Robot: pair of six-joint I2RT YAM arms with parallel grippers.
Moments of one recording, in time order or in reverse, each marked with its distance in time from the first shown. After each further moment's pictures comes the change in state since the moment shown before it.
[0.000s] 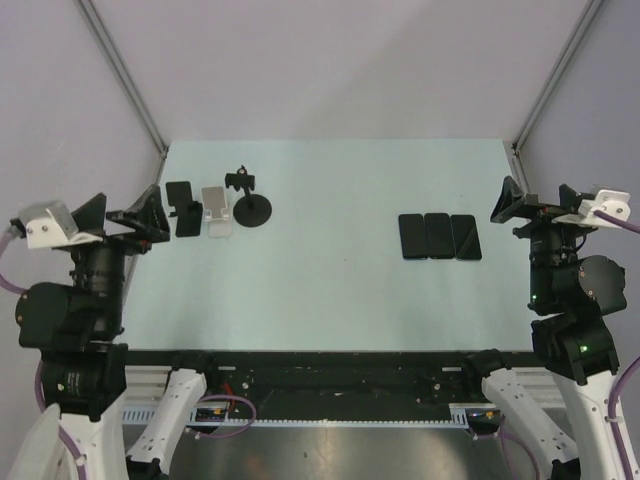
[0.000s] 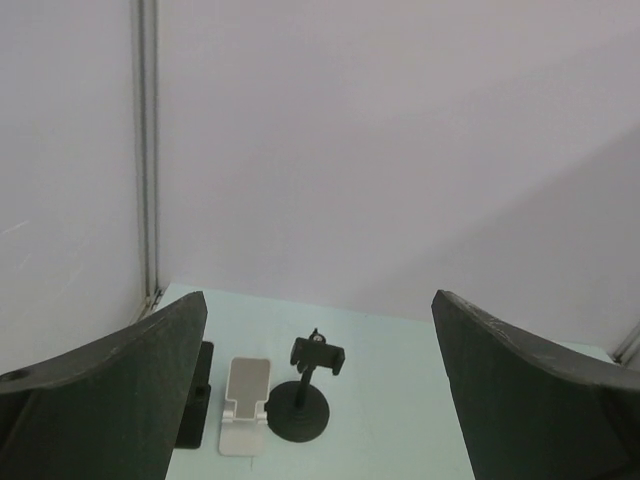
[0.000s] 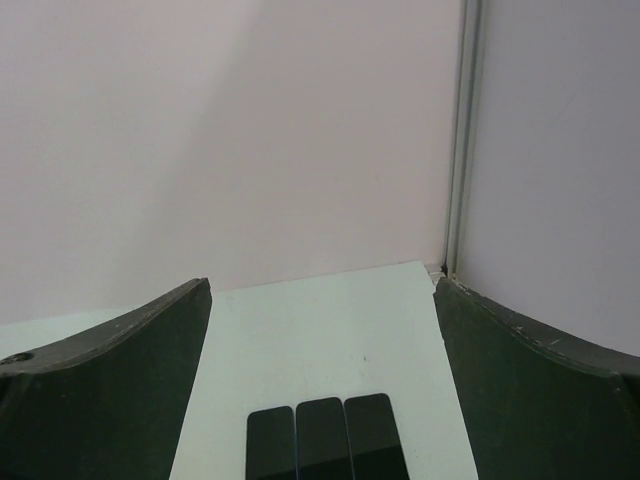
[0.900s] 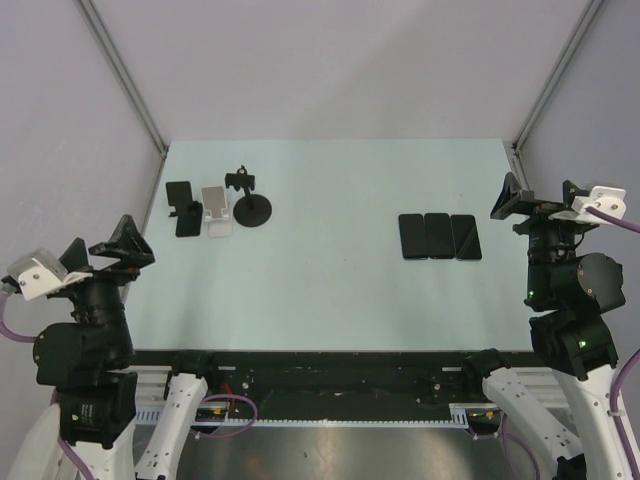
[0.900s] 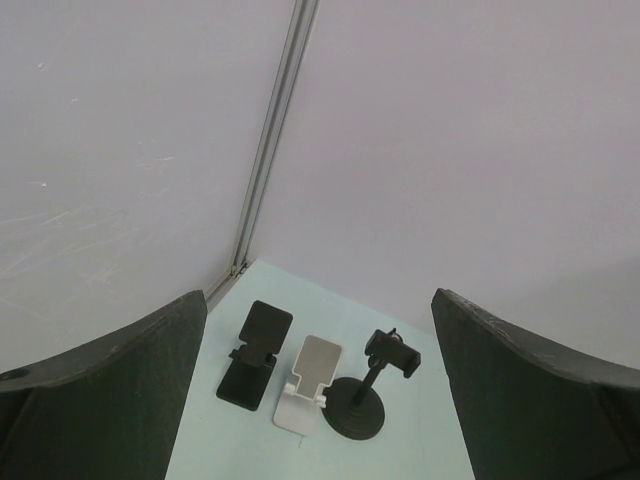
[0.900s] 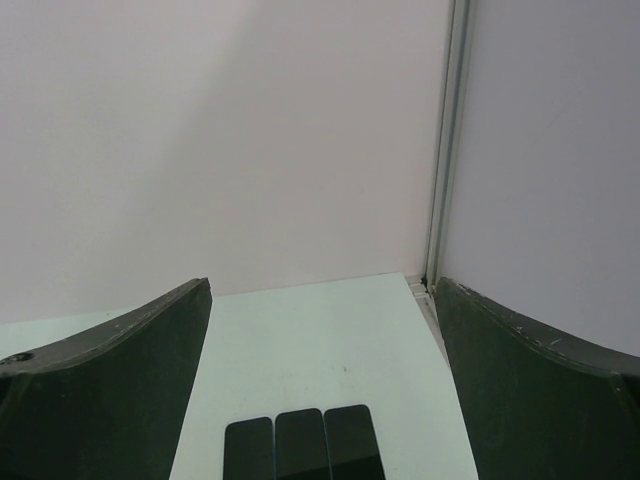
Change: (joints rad) left arm 0.000 -0.259 -0.227 0.002 -0.325 -0.032; right arm 0.089 0.020 0.000 0.052 0.084 -0.113
